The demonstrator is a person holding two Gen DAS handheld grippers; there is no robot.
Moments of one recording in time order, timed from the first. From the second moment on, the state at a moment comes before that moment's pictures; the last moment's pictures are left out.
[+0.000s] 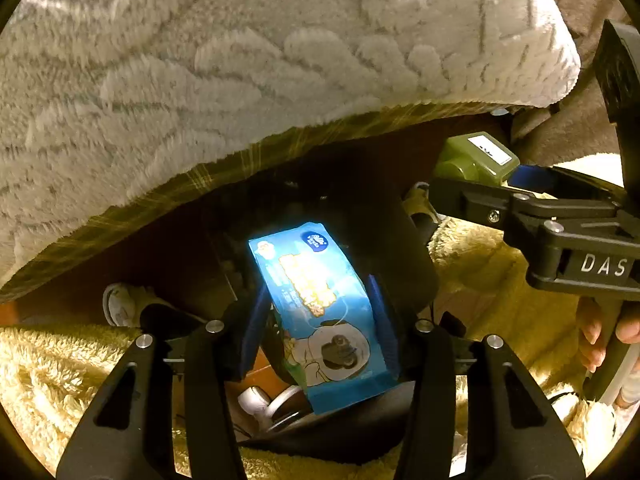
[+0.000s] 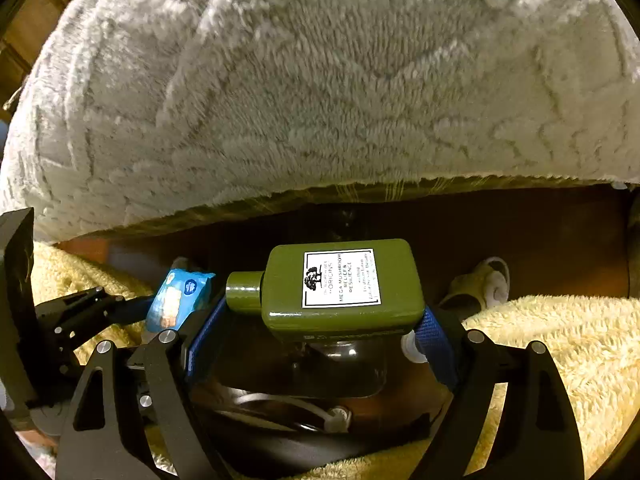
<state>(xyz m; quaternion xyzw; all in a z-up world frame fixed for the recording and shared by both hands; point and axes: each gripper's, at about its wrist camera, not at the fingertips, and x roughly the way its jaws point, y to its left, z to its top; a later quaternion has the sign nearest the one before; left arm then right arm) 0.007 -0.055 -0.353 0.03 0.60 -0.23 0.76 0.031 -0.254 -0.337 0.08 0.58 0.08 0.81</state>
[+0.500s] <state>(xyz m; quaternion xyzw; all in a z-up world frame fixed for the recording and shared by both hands) 0.014 -0.050 -0.334 0.04 0.59 -0.21 0.78 0.033 -0.256 -0.311 0.08 0.56 0.08 0.82</state>
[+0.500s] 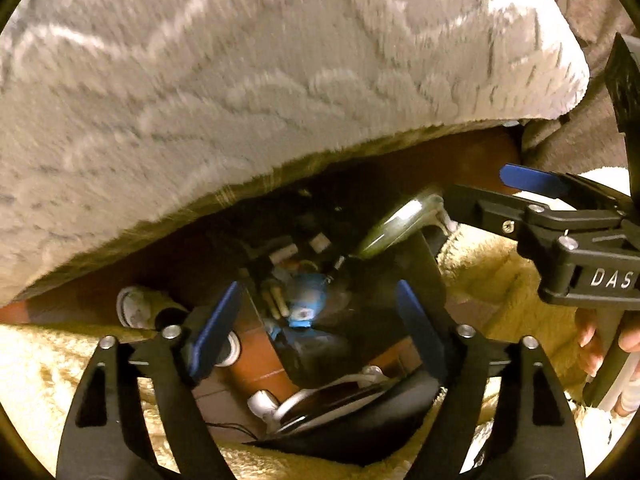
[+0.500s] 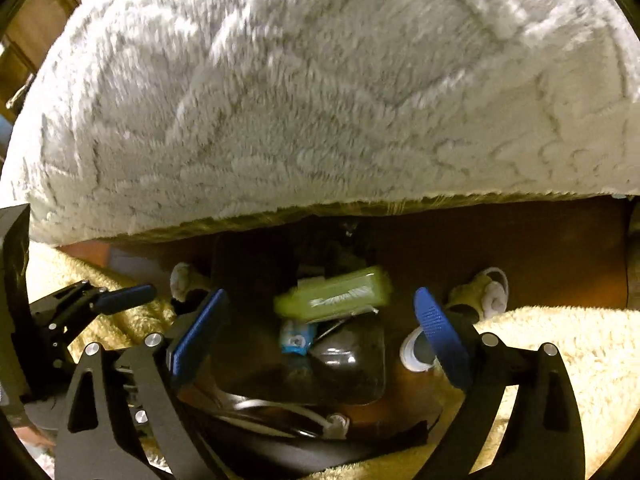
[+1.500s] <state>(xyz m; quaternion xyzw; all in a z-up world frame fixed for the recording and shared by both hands) 0.093 -0.028 -0.158 0.04 0.39 -0.16 0.91 0.116 -0.303 -0.150 0.05 0.38 0.00 0.92</state>
